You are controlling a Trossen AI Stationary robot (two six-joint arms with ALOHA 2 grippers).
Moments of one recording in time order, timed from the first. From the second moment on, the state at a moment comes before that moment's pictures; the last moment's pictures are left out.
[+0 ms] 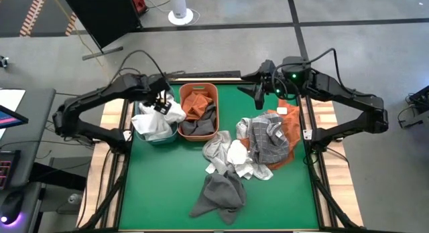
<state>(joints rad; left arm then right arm) 0.48 1.27 1.29 -1.30 -0.34 -0.51 -0.27 1.22 1.42 -0.47 0.01 0.13</state>
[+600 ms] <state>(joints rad) 0.37 1.43 1.29 -1.05 -0.03 0.13 -0.25 1.22 1.42 -0.47 0.01 0.13</state>
